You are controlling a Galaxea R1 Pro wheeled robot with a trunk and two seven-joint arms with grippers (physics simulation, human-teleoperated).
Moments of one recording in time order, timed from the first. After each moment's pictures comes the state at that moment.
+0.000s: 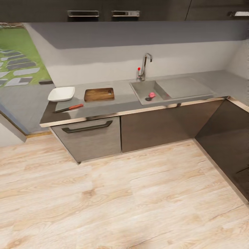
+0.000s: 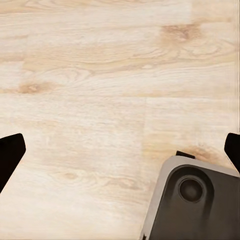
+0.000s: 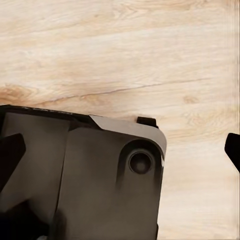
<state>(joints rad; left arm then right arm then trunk) -0.13 0.01 0.52 0.08 -0.32 -1.01 0.25 -0.05 0.00 0.01 -0.51 0.09 -0.24 0.08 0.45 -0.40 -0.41</state>
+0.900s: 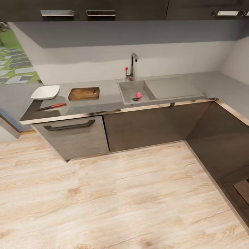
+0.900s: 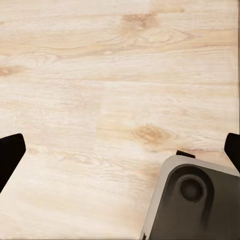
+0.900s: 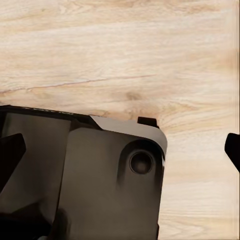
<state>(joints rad) -0.13 0.01 0.52 0.08 -0.32 -1.01 0.25 -0.05 0.00 0.01 -0.51 0.09 -0.24 0.08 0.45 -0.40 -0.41</state>
